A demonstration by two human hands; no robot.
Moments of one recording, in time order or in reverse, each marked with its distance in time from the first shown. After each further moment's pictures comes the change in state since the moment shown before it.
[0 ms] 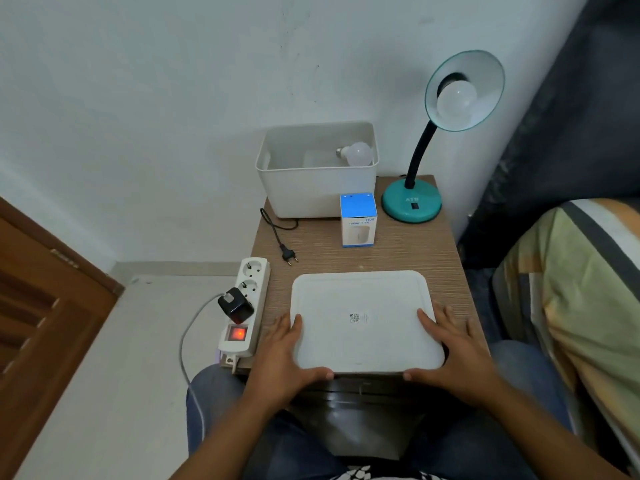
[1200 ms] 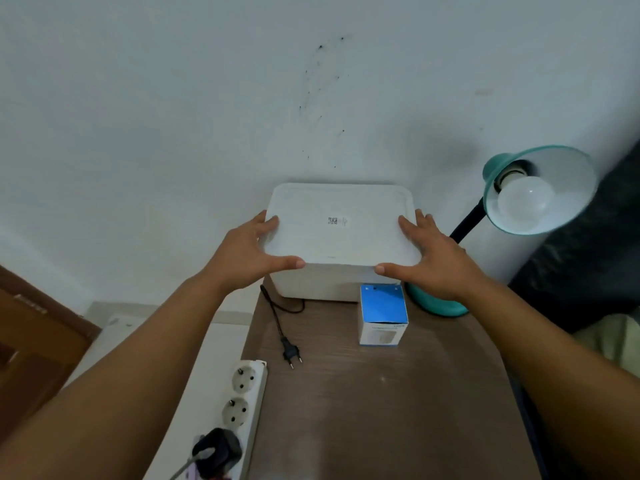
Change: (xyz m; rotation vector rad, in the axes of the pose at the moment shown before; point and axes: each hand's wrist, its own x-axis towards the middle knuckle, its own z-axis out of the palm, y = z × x) left_hand 0.261 0.058 -0.213 -0.149 0.164 0.136; right_hand 0.253 -0.115 -0.182 0.084 0.186 -0.129
